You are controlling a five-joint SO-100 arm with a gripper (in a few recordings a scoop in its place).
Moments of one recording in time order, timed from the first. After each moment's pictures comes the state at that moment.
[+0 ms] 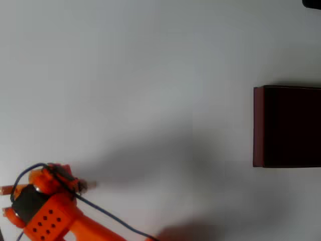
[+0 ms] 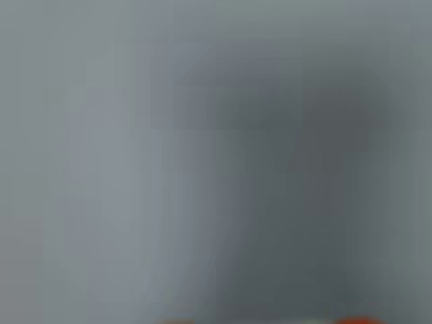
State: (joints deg) arm -48.2 100.8 106.3 85.8 34.3
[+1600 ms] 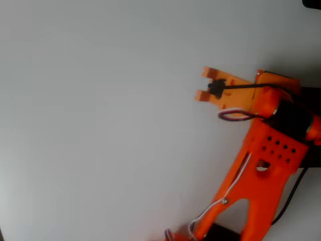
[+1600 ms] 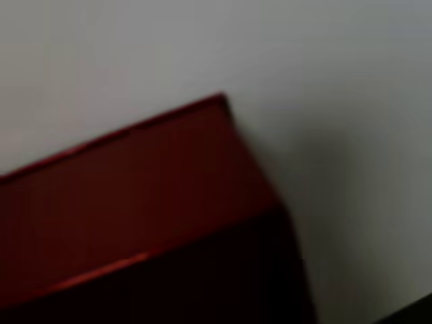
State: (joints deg) arm 25.4 74.0 59.1 89.7 -15.2
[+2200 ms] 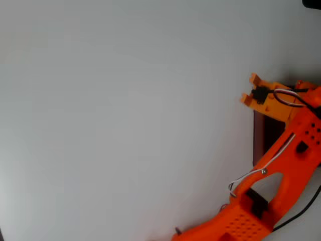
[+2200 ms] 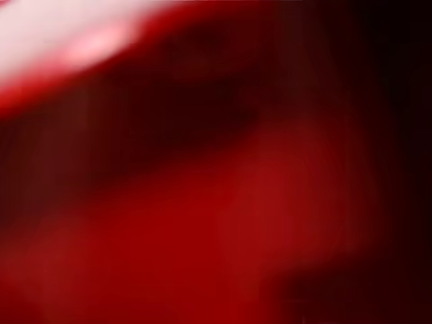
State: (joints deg) arm 36.8 41.4 20.8 103.3 -19.4
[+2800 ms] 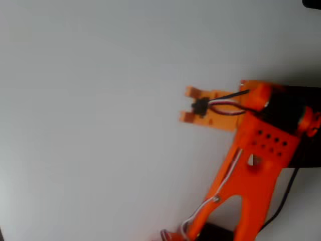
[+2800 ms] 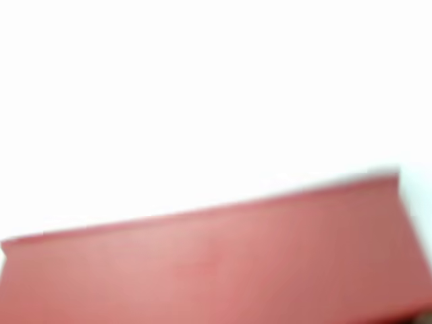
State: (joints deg) arm 20.7 76.4 60.6 102.7 -17.7
